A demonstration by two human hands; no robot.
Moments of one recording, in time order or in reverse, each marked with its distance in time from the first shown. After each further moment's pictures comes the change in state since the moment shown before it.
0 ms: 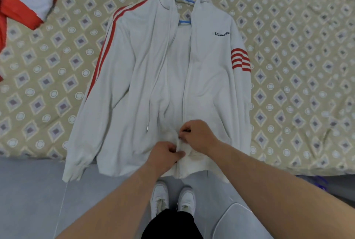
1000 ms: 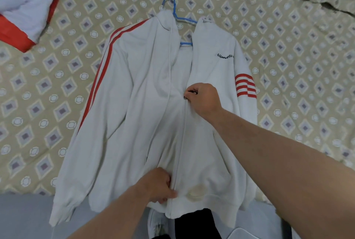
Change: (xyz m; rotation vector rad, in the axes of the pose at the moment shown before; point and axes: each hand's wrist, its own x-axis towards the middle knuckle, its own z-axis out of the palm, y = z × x) left_hand 0.042 0.022 -0.039 0.503 -0.473 -0.165; right_hand 0.145 -0.043 -0.102 0.068 0.347 -0.079
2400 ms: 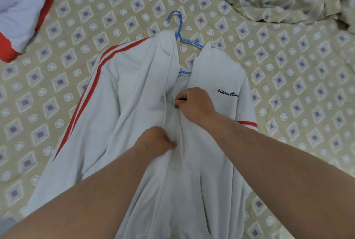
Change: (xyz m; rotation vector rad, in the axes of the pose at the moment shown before) left_hand 0.064 0.129 -0.164 -0.124 0.524 -0.051; right_hand 0.127 -0.016 -0.026 -0.177 -0.308 -0.094
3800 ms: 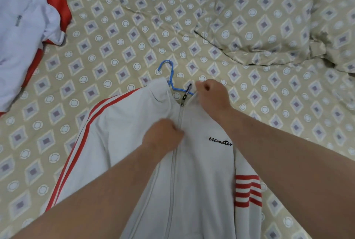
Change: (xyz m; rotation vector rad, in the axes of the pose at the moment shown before) left_hand 0.073 0.115 -0.100 0.008 0.228 0.093; right_hand 0.123 0.007 -0.101 0.170 0.410 0.168
